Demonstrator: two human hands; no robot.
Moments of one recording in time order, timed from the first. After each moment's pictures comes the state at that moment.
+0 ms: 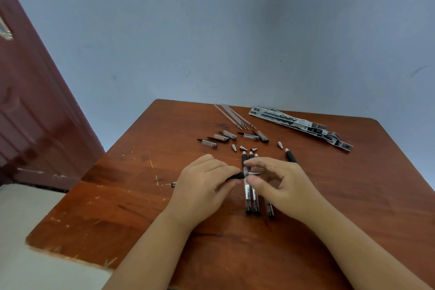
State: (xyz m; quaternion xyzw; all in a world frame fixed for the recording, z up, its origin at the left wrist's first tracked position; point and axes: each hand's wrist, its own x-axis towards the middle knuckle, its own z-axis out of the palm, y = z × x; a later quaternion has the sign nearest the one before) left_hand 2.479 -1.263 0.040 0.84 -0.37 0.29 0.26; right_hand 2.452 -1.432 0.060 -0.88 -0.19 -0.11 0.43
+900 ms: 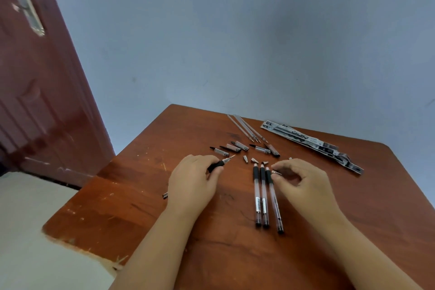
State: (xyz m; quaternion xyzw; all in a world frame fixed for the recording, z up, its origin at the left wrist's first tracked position) left_hand 2.485 -1.249 0.051 0.93 -0.11 0.24 0.26; right_hand 2.462 -1.437 0.067 -0.90 -0.10 -0.23 0.36
